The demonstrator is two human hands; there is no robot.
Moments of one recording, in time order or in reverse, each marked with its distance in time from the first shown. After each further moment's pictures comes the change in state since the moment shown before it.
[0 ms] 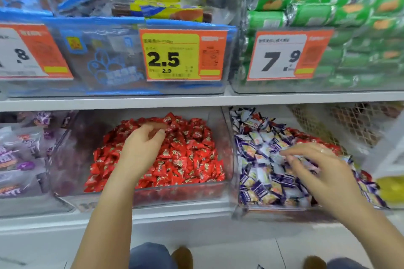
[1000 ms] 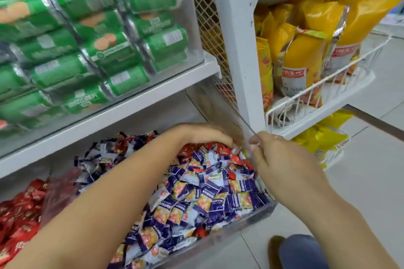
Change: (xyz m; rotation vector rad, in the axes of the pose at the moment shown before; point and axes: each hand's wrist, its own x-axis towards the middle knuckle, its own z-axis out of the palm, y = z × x) left_hand 0.042 0.188 0.390 0.653 -1.298 0.271; right_hand -0.023 0.177 -0.082 -0.215 0.024 0.489
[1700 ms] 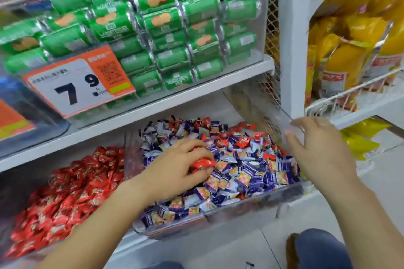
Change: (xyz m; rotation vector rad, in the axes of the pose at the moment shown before) left_hand -0.195 -0.071 0.070 0.373 0.643 0.175; right_hand -0.010 -0.013 0.003 0.041 0.199 0.053
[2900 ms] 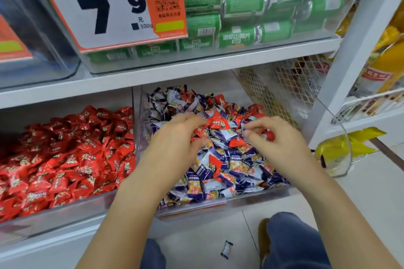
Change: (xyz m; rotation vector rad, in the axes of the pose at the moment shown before) left_hand -0.023 -0.010 0.007 -0.238 0.311 -0.380; right_hand -0.019 -0.087 0.040 0.358 -0.364 -0.096
